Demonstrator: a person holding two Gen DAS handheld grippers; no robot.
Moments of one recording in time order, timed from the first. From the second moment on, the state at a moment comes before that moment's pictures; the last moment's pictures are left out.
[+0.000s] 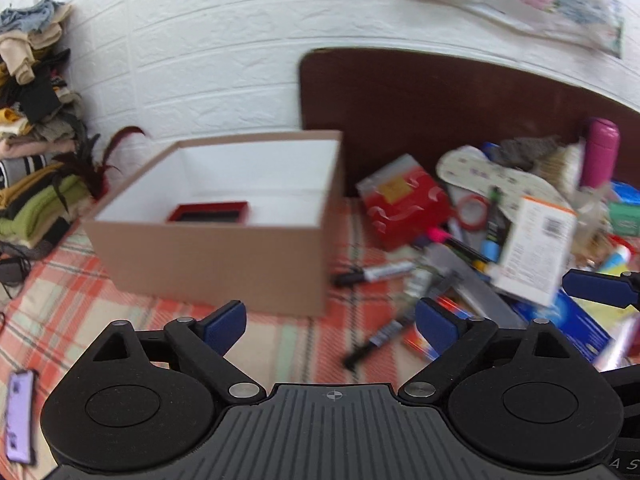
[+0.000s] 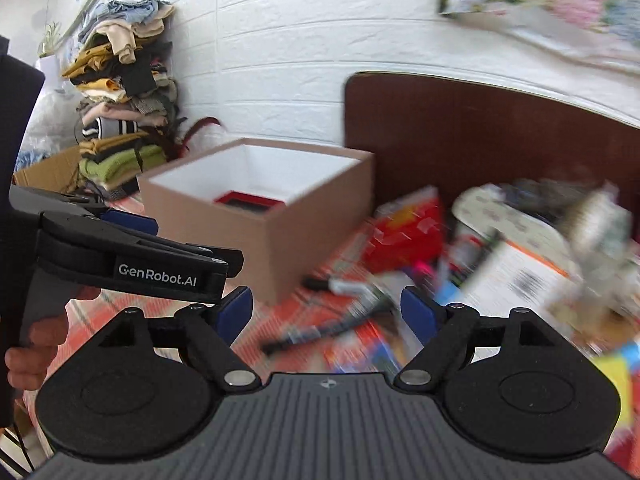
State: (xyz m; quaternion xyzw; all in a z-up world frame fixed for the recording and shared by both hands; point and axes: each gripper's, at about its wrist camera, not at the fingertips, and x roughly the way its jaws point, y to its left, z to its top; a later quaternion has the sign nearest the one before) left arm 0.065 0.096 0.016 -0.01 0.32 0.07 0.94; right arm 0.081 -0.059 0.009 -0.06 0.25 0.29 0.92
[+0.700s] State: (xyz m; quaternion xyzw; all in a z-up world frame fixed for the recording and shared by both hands) left arm 0.038 0.036 -0.046 -0.06 0.38 0.05 0.92; right arm 0.035 -0.166 -0.034 -0.03 0.27 0.24 0.93
